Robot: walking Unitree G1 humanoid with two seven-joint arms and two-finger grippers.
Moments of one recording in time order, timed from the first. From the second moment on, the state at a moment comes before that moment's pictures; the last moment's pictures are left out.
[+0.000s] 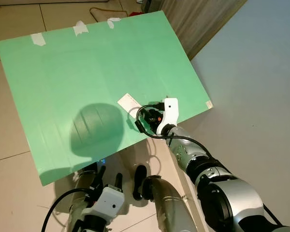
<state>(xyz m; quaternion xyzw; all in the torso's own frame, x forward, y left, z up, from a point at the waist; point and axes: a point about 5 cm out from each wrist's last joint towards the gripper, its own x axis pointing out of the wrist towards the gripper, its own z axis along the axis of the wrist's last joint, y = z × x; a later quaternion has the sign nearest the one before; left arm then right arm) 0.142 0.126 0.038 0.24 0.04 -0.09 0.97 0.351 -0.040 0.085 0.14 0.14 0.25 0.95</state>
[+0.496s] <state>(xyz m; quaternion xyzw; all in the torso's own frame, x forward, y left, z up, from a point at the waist) 0.136 0.126 0.037 0.24 0.05 -0.09 0.96 0.349 -0.039 0.082 0.12 0.15 0.25 0.95</state>
